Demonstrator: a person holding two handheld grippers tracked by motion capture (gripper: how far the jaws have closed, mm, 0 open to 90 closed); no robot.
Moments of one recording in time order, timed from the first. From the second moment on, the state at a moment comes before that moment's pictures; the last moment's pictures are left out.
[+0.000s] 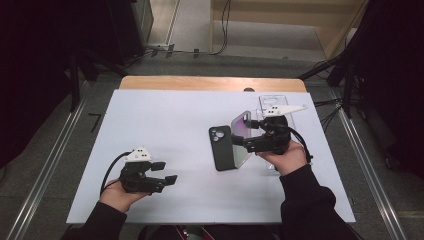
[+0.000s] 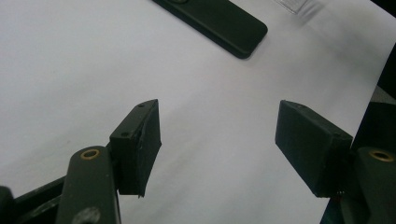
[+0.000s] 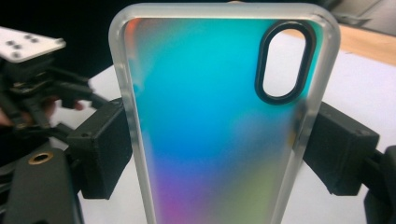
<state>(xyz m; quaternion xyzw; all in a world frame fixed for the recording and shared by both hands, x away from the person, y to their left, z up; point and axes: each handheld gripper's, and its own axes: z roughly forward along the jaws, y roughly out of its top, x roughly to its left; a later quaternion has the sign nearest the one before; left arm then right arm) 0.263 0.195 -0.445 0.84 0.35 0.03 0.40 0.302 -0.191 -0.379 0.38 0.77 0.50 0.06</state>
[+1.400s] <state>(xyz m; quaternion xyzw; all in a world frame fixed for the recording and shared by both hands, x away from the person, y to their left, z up) 0.265 0.205 -0.446 0.82 0.37 0.02 0.43 0.351 -0.280 -0.374 0.54 0.67 0.47 0.20</state>
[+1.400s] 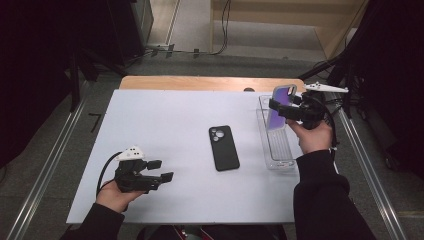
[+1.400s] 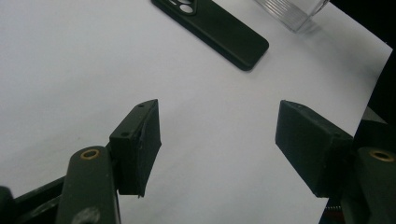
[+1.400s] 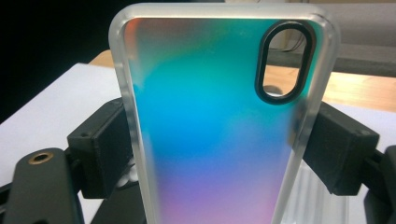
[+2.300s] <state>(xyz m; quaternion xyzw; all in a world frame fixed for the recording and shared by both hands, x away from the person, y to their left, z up) 0.267 0.206 -0.446 0.82 0.37 0.01 0.44 0.436 -0.286 -0.402 0.62 0.62 0.41 0.25</state>
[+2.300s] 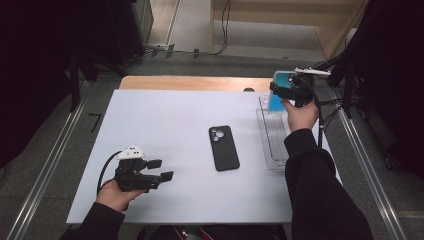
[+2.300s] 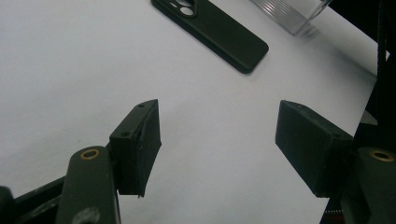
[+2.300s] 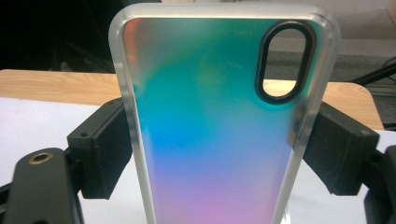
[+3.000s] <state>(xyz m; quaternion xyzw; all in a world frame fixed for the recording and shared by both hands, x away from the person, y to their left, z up) 0.268 0.203 -0.446 0.82 0.36 0.01 0.44 0.470 -0.279 -0.445 0.64 0.62 0.38 0.26</state>
